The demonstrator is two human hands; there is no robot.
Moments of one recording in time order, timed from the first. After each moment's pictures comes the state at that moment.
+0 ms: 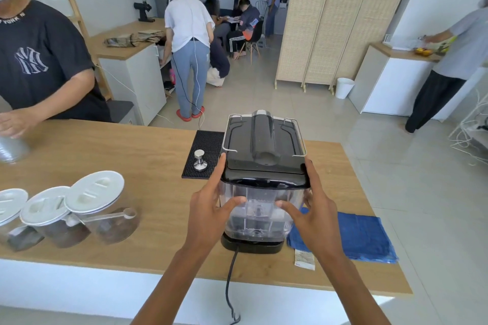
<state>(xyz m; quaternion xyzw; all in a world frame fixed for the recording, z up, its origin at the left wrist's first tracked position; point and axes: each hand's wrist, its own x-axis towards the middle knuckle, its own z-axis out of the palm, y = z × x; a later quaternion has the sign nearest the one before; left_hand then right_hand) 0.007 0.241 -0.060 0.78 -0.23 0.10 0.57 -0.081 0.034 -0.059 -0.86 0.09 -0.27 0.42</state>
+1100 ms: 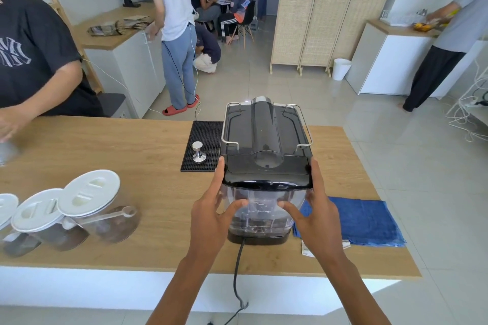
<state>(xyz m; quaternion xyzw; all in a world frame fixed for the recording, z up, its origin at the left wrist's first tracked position) 0.011 0.245 -0.101 0.77 -0.25 0.08 0.58 -0.083 0.045 -0.090 -0.87 0.15 -0.26 0.38</state>
